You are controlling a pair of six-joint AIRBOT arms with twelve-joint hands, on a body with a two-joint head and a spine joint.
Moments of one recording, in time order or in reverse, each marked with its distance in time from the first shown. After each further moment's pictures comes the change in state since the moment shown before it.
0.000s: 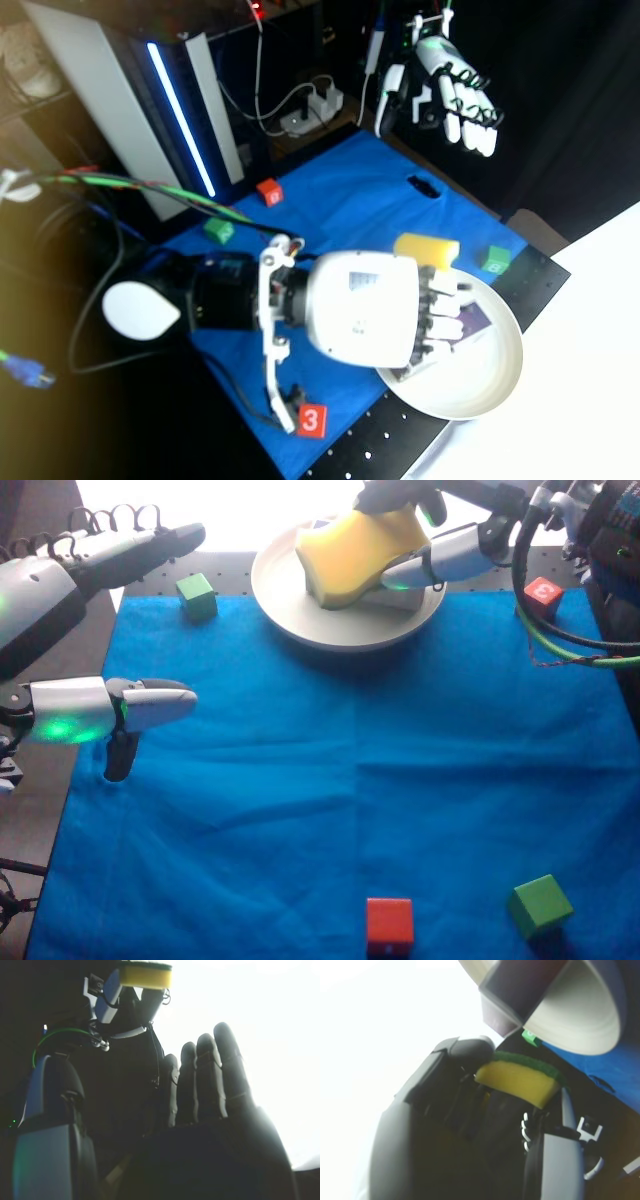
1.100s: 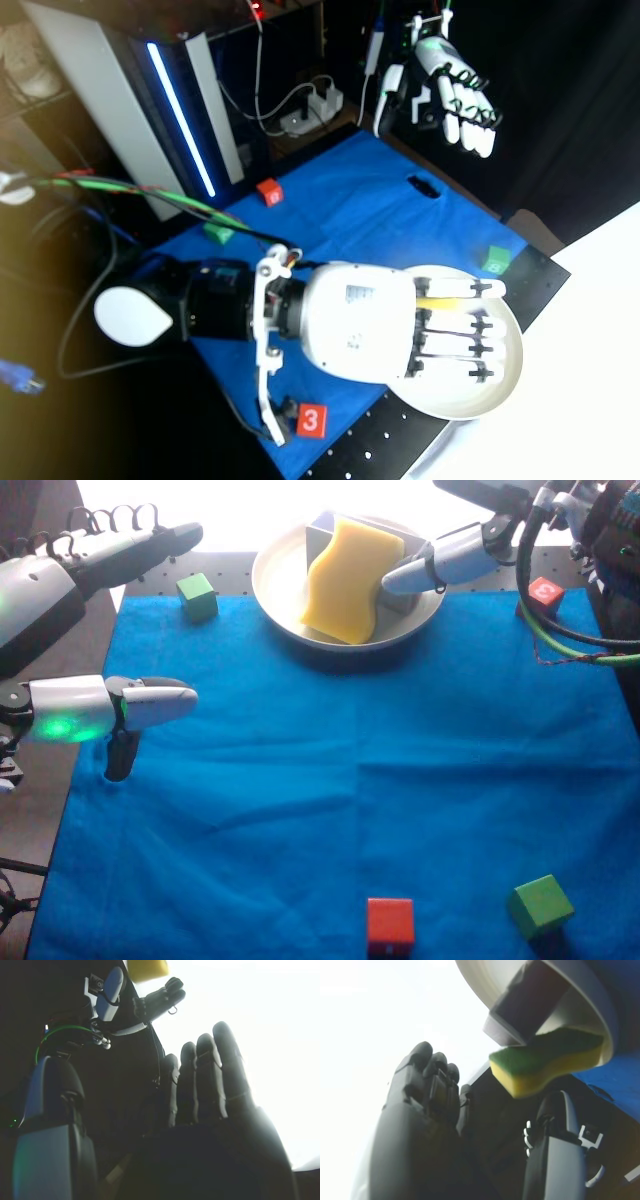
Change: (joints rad) left arm 0.000 0.000 0.000 0.000 -0.001 -0.003; right arm 0.000 0.000 0.009 -0.011 -0.022 0.000
